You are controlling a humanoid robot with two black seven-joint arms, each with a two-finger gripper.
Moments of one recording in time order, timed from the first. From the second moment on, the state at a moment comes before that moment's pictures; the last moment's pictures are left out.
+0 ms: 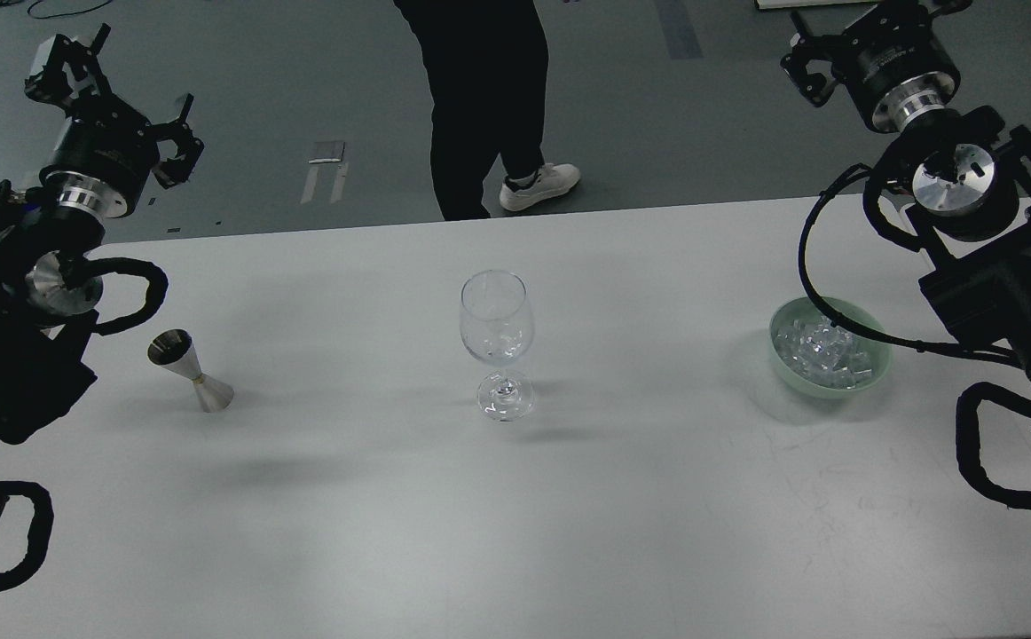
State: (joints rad) left arm -0.96 0.38 -0.73 -0.32 0.01 -0.49 -0.35; right arm 0.97 -0.17 1.24 0.50 -0.20 0.27 0.10
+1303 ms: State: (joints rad) left arm -0.96 0.40 -0.76 -0.32 0.01 -0.49 -0.42; right arm 0.96 -0.17 1.24 0.53 -0.20 0.29 0.10
